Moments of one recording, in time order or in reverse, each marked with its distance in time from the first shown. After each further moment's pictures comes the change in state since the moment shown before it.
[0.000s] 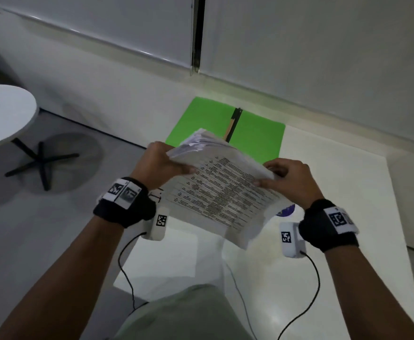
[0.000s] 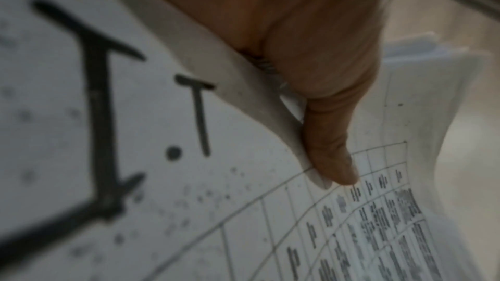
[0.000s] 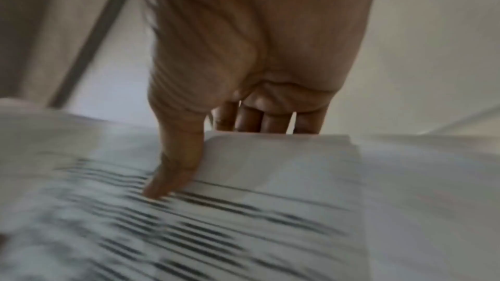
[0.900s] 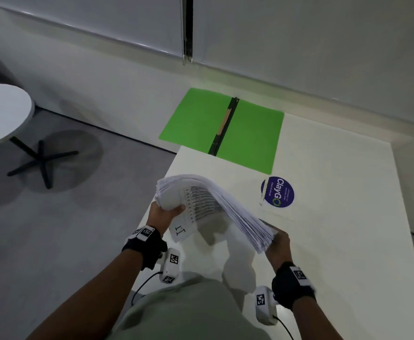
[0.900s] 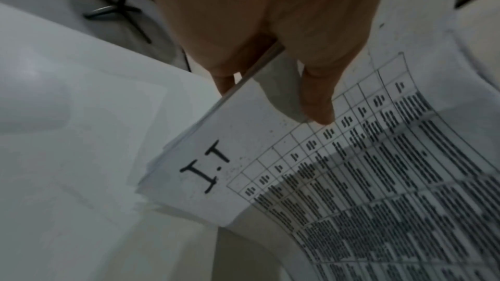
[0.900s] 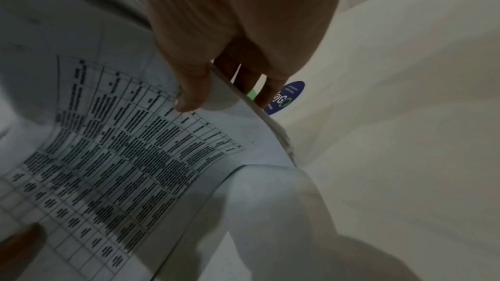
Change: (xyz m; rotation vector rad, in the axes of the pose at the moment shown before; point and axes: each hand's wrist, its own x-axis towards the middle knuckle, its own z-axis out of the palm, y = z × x) left_hand -0.067 -0.112 0.111 -0.480 0.133 -0.491; right_hand -0.098 0.134 0.119 0.383 0.135 0.457
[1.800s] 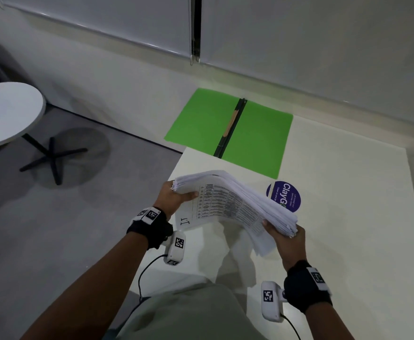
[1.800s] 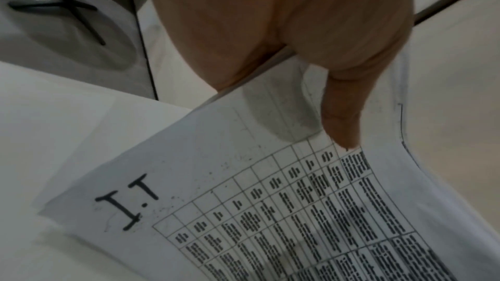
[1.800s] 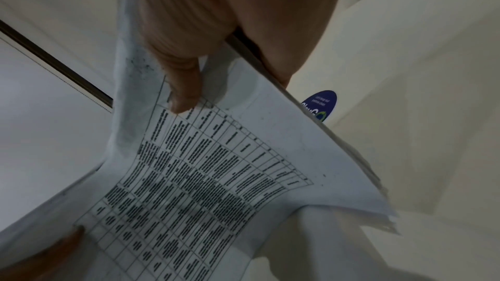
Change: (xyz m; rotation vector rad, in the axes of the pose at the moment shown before) left_hand 0.030 0.043 0.017 -0.055 -0.159 0.122; right_hand 0.014 -0.025 -0.019 0.408 0.034 -0.157
